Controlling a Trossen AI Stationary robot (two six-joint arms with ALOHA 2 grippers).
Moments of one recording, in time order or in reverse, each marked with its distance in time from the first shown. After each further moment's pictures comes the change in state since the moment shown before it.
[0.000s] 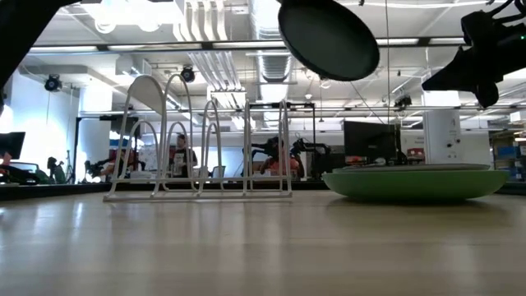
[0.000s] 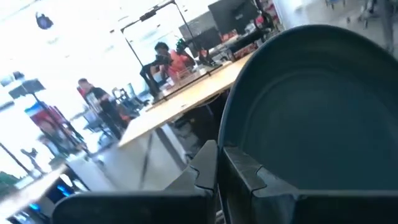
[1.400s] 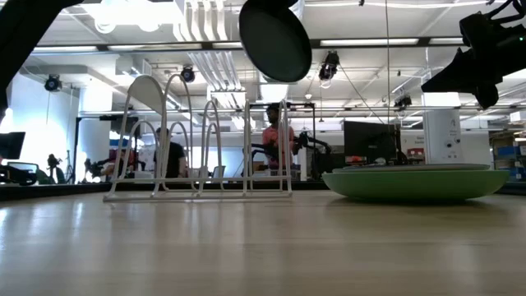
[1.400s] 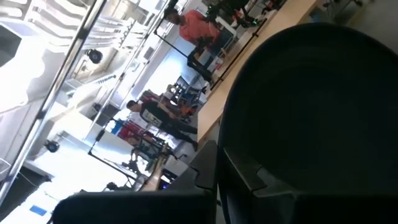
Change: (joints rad) left arm 0.194 -0.147 -0.001 0.222 0.000 0.804; right arm 0.000 0.012 -0.002 -0.001 0.004 -0.001
